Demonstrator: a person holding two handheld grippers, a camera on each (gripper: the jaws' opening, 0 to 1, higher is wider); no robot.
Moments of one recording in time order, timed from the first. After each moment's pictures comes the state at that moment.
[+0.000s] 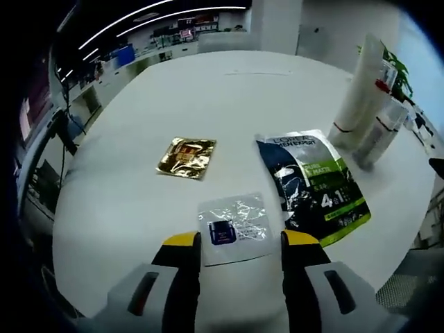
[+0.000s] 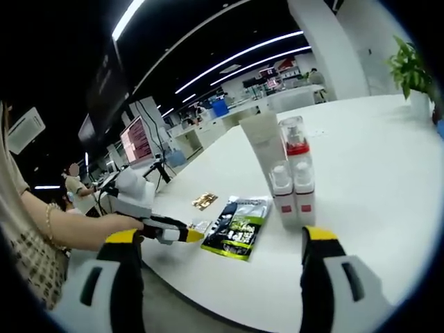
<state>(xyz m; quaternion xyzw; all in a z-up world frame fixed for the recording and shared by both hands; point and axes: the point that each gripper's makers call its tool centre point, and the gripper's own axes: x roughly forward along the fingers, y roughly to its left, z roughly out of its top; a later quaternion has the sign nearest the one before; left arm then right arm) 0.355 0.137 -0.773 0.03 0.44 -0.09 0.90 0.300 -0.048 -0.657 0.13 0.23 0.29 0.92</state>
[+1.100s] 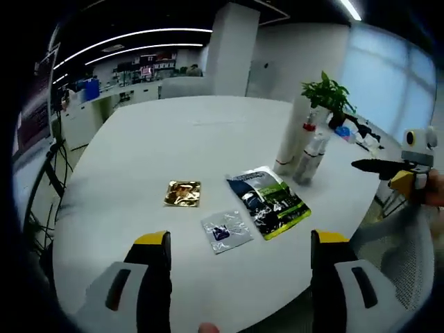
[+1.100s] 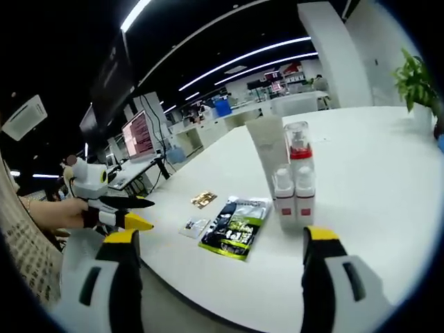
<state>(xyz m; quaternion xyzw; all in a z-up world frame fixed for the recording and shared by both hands) 0.312 0.166 -0.692 0.00 0.32 -0.25 0.91 0.297 -0.046 -0.656 0.10 0.22 0.30 0.92</state>
